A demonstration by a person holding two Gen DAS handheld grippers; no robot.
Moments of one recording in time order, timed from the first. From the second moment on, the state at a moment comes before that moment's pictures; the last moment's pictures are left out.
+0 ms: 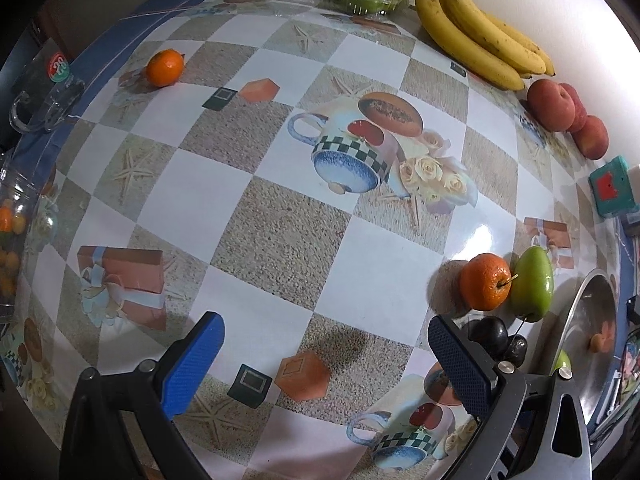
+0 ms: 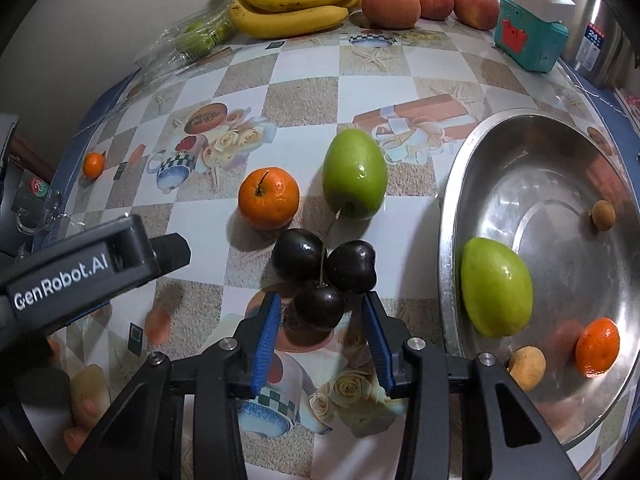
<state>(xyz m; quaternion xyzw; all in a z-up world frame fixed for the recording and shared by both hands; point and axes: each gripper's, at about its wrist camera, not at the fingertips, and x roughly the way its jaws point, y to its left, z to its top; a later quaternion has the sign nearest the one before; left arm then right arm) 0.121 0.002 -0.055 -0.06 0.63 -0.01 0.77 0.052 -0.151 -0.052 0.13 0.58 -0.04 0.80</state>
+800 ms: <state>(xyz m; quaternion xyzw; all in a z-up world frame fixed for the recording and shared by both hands) 0.123 0.002 -0.053 -0.08 0.63 -0.01 0.77 0.048 -0.157 -0.047 0.14 0.57 -0.04 0.81</state>
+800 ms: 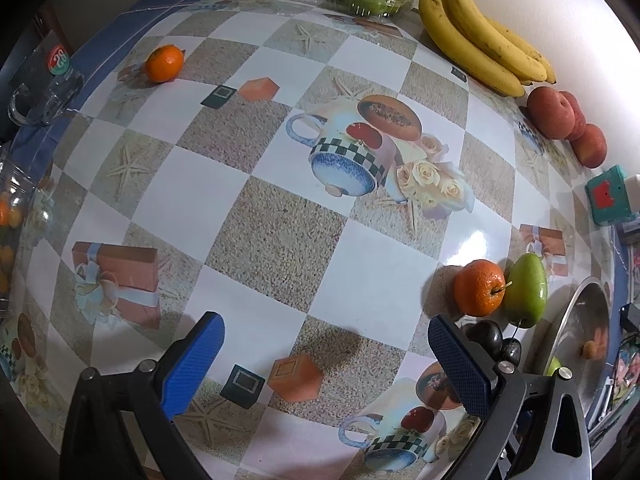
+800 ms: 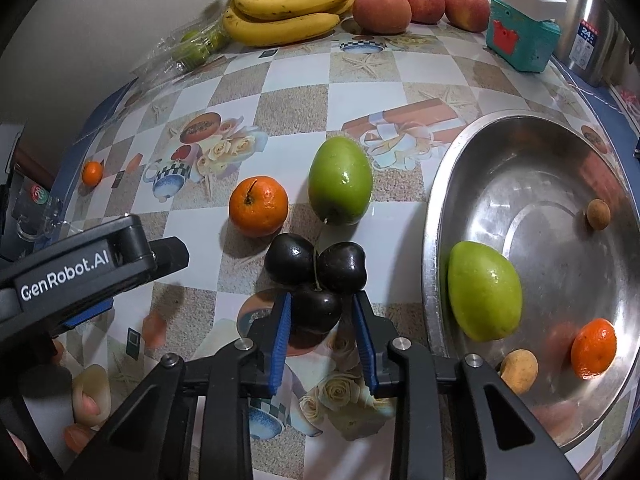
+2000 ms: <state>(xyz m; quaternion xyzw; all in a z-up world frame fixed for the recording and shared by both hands) 0.113 -0.060 -0.049 -0.13 0.63 -0.18 0.75 0.021 -0.232 0.005 0.26 0.49 -0.08 0.83</state>
